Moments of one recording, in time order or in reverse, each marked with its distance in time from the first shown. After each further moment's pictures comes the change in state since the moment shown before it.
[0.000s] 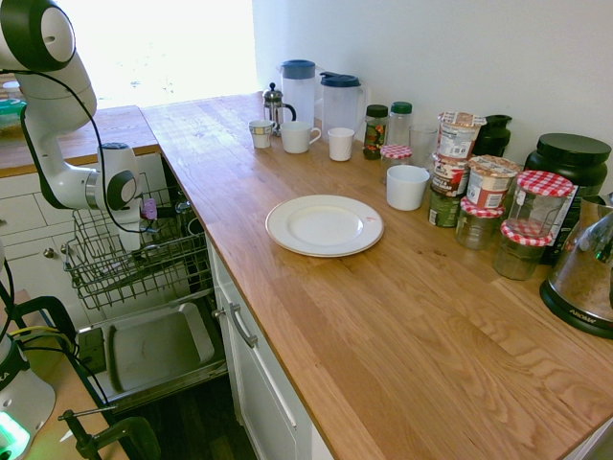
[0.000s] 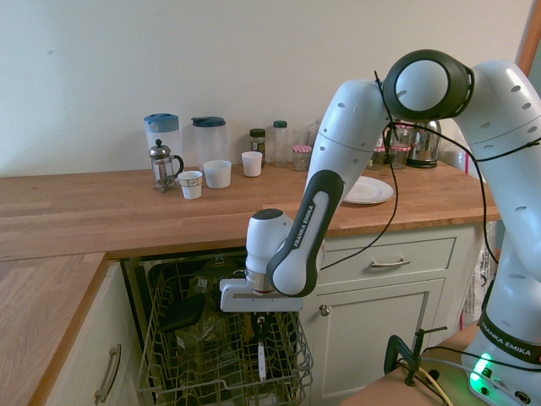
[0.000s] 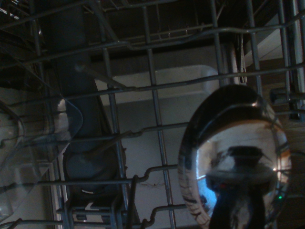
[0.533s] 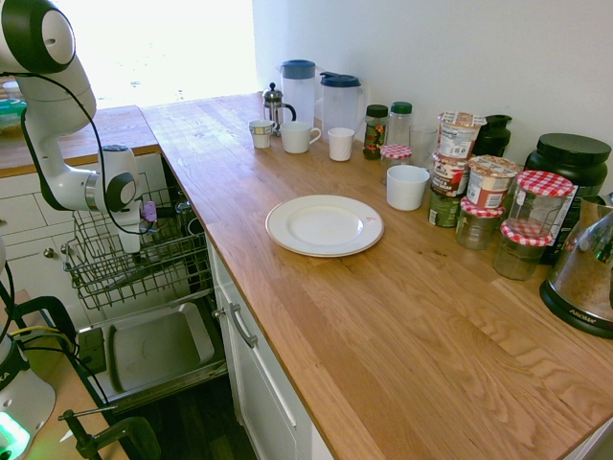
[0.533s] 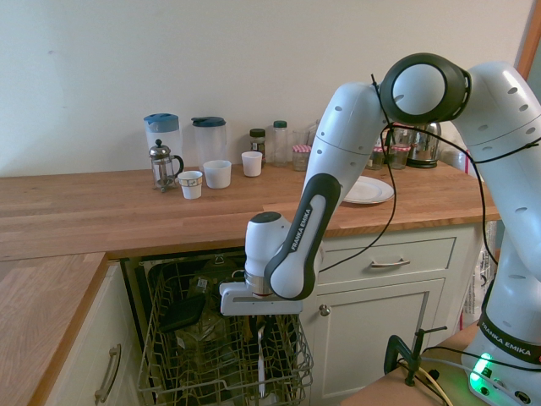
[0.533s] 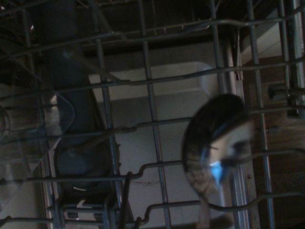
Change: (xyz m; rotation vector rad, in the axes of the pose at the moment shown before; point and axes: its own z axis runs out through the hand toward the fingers) arm -0.004 0.002 0.006 -0.014 0.008 -0.009
